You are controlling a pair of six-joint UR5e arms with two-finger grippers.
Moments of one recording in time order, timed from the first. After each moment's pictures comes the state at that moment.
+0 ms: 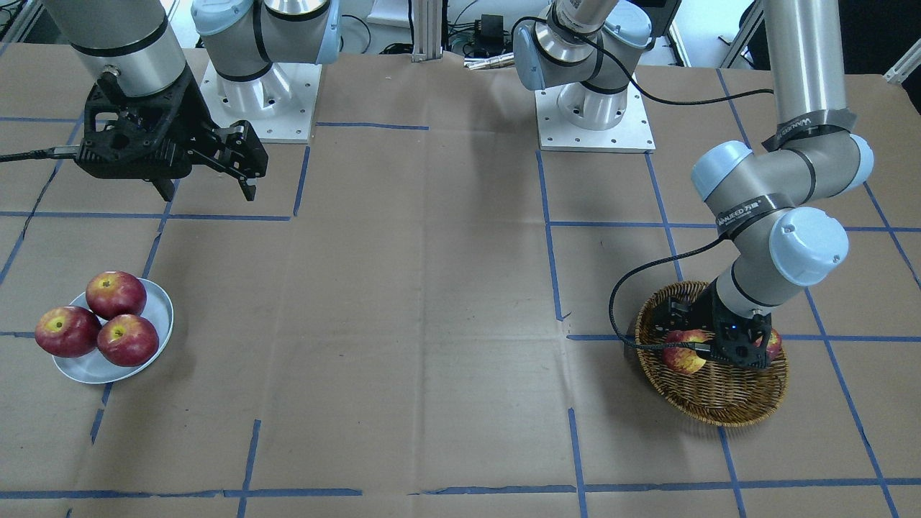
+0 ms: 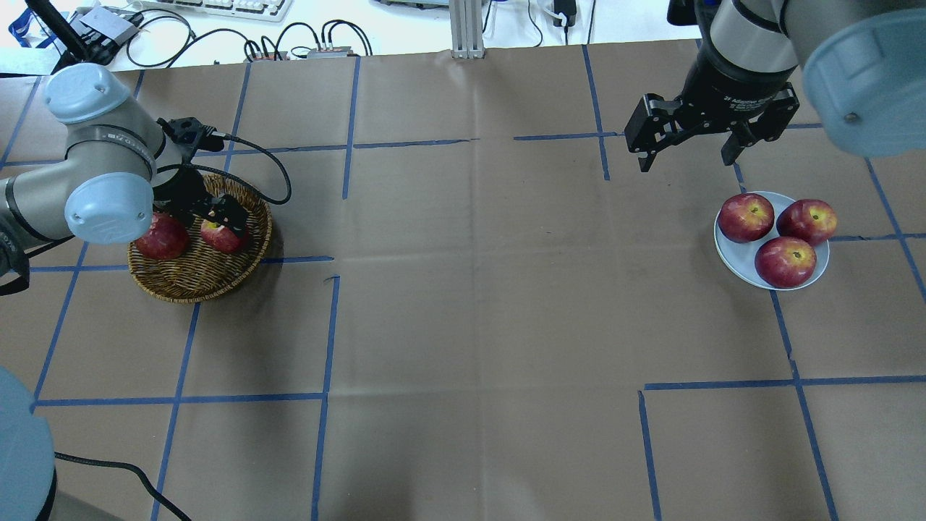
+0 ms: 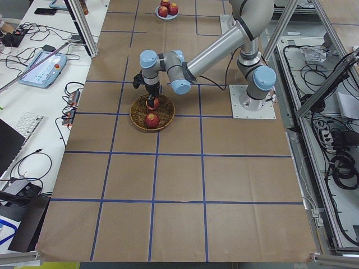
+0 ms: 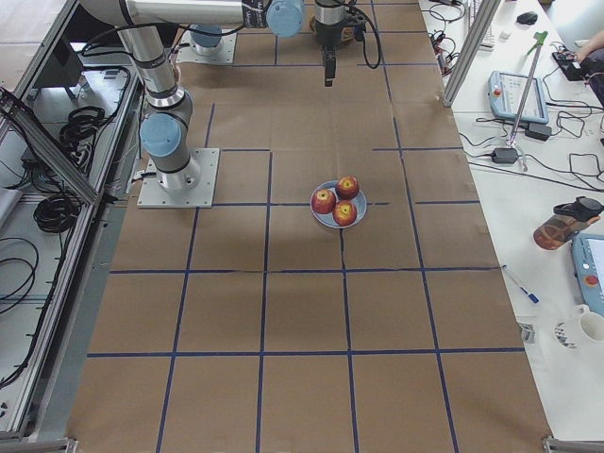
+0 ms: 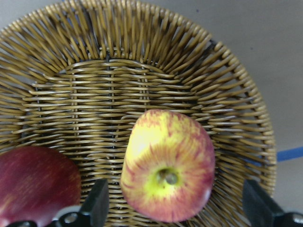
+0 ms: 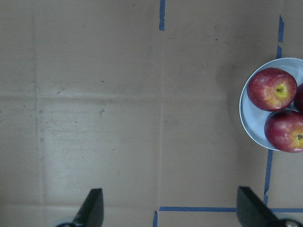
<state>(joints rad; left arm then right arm) -1.26 -1.96 -1.84 -0.92 1.59 0.55 1.57 -1.57 1.60 -1.64 -1.58 -0.03</state>
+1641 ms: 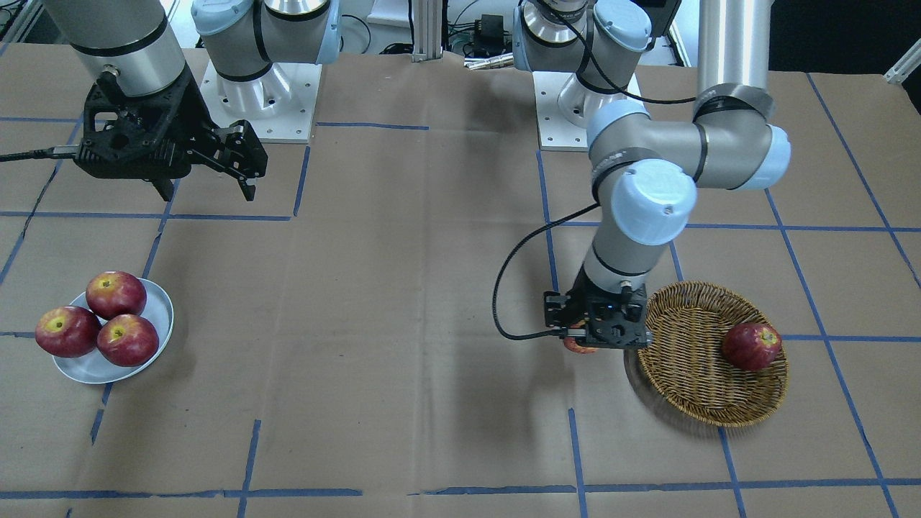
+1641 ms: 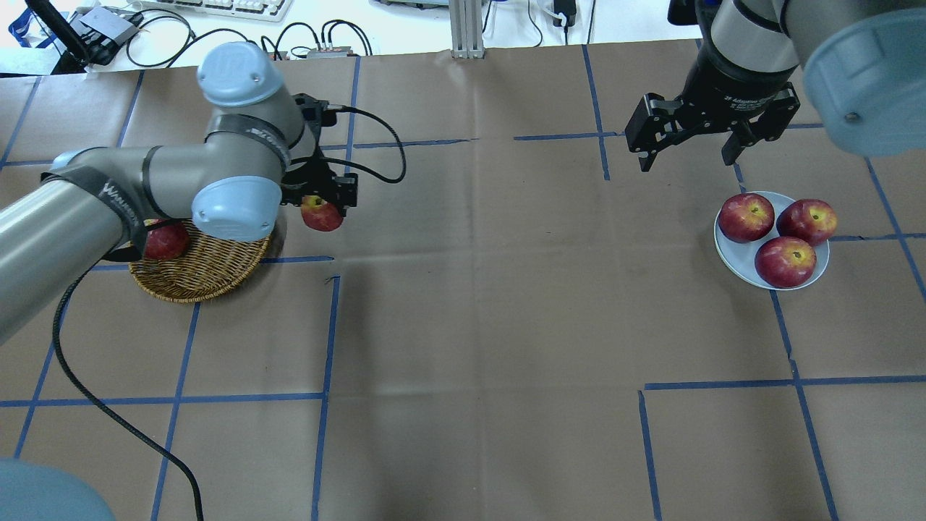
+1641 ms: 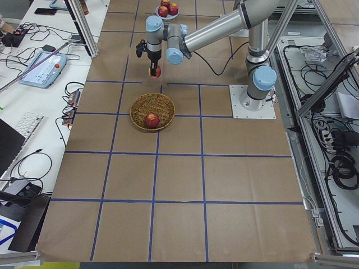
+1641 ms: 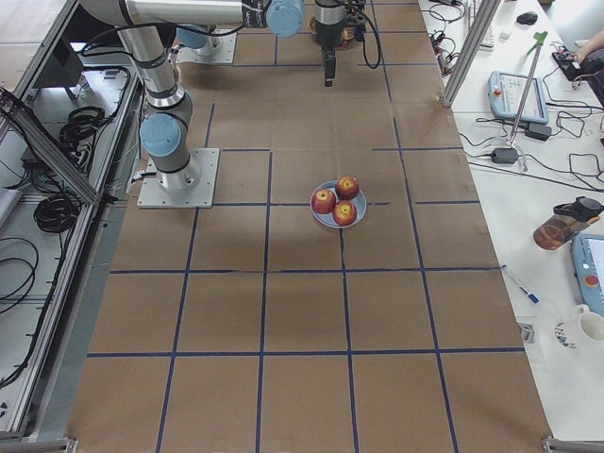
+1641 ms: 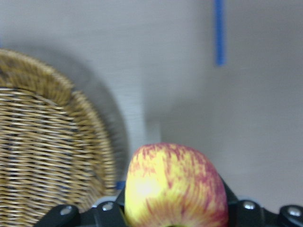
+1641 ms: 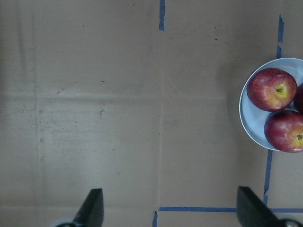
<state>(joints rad) -1.67 -1.91 -1.76 -0.96 1.59 -0.05 1.57 -1.57 1.60 -1.64 -1.58 -0.03</state>
